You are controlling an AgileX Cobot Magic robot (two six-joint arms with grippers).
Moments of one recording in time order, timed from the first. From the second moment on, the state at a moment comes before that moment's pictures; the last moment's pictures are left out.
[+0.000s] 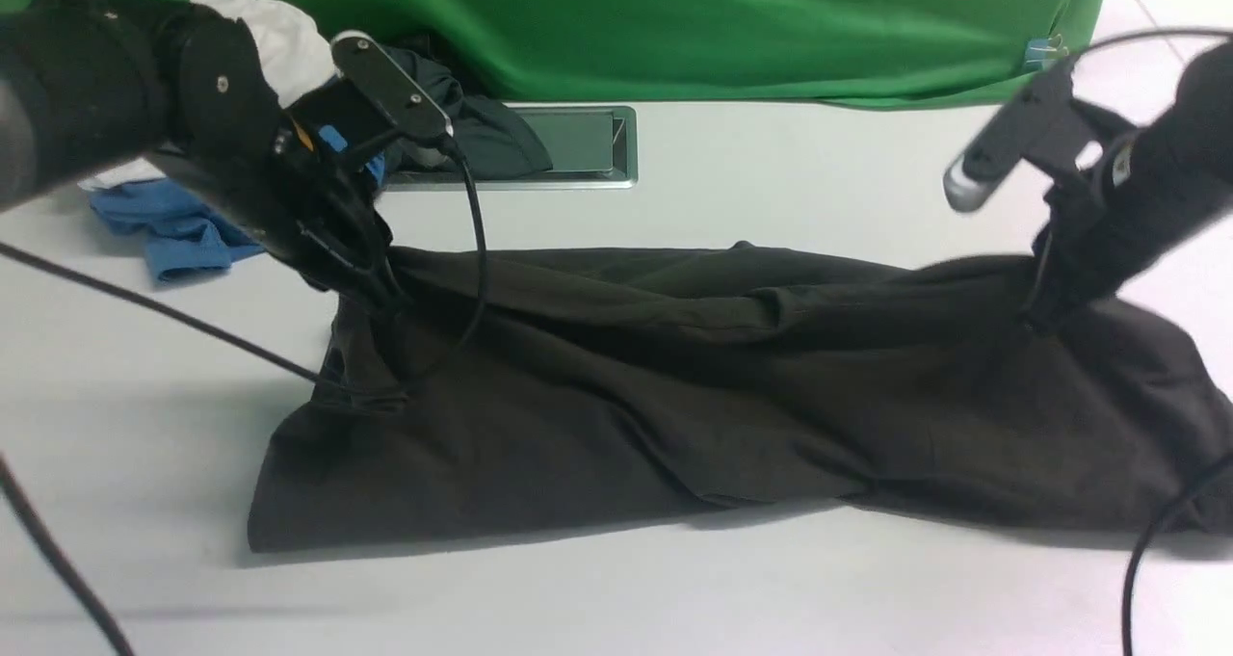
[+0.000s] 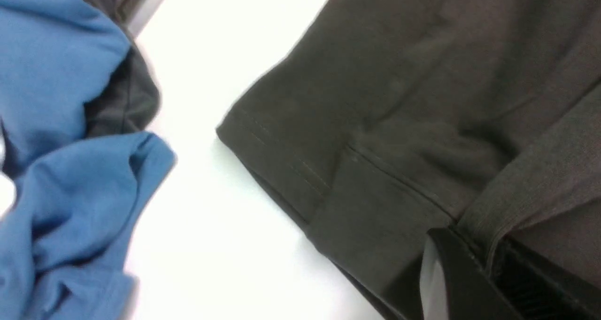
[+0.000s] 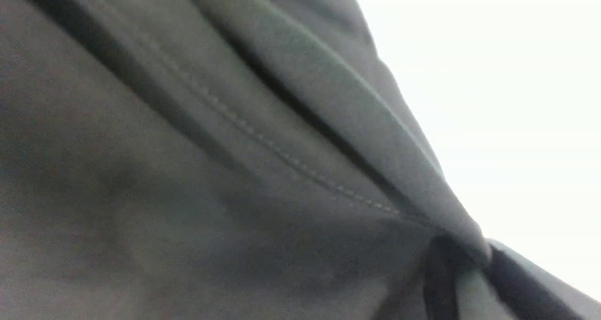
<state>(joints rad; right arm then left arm) 0.16 1.75 -1.25 -0.17 0.72 -0.48 -0.18 1.73 -1.26 0.03 0.72 0.66</state>
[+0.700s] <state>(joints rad) 0.09 1.98 -1.45 -0.12 0.65 -0.48 -0.15 1.88 -1.35 0.04 0.52 0.68</state>
